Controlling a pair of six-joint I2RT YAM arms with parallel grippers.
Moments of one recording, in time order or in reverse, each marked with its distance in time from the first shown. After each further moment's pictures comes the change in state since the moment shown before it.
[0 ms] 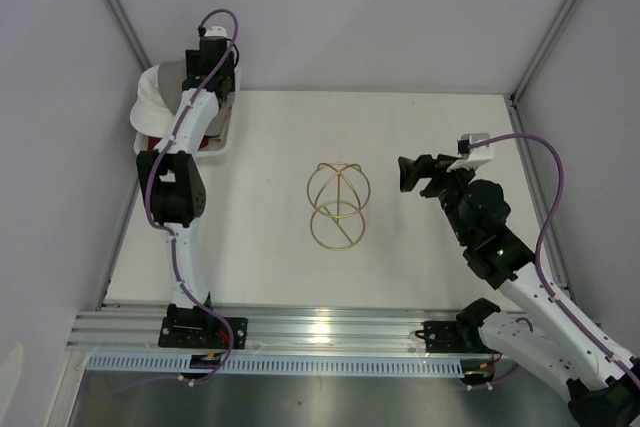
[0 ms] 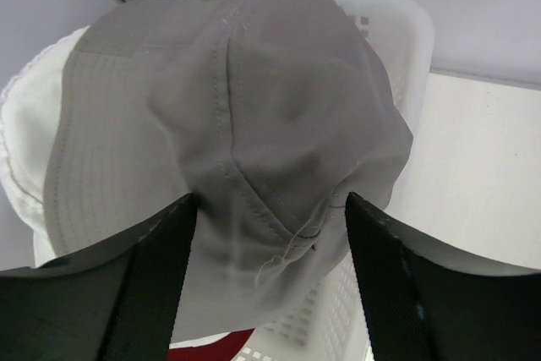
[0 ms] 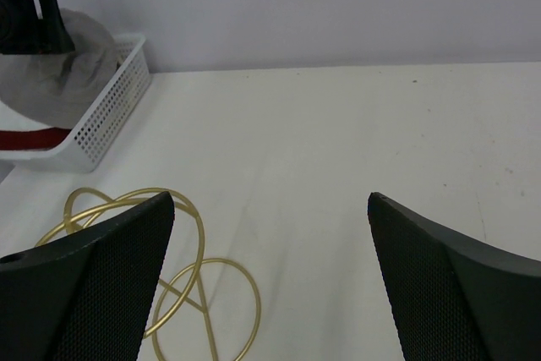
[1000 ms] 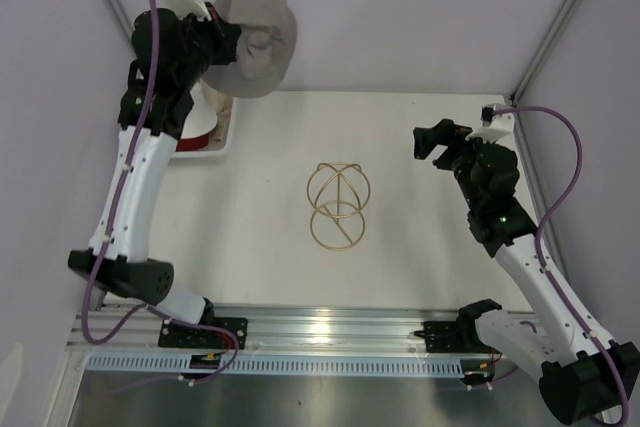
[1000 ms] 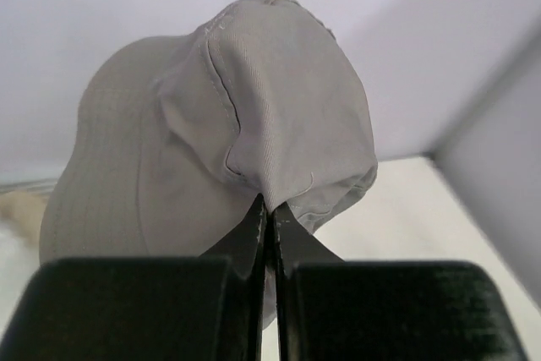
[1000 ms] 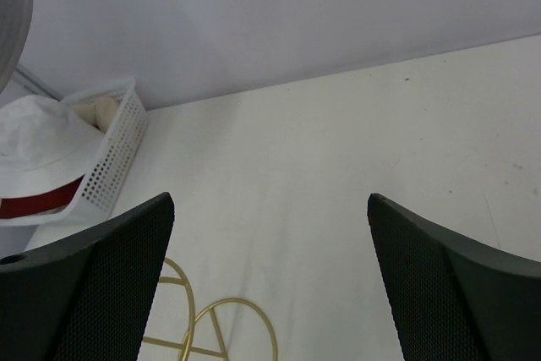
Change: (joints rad) left arm -0.117 -0.598 -0.078 -0.060 0.530 -0.265; right arm -0.263 0.177 0.143 -0.013 -0.161 0.164
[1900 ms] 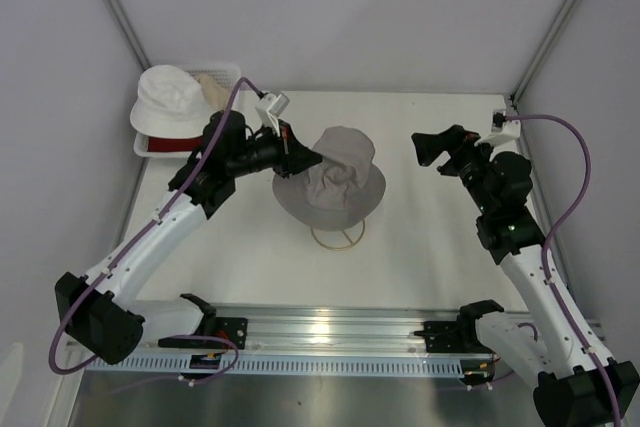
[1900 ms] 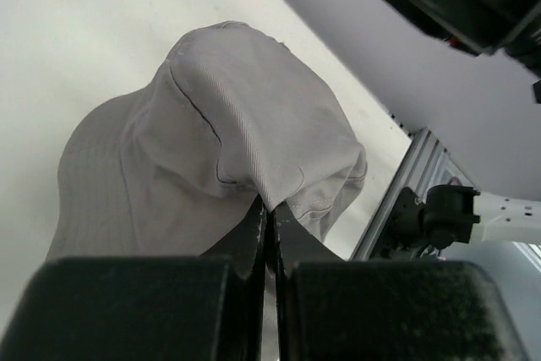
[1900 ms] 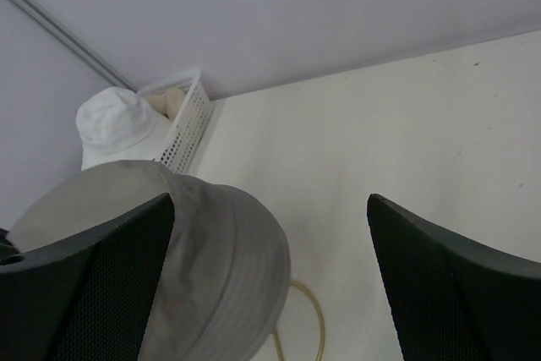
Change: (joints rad) left arm -0.304 -0.366 -0.814 0.272 0.475 -0.172; right arm -0.084 -0.073 -0.031 0.011 -0.222 0.121
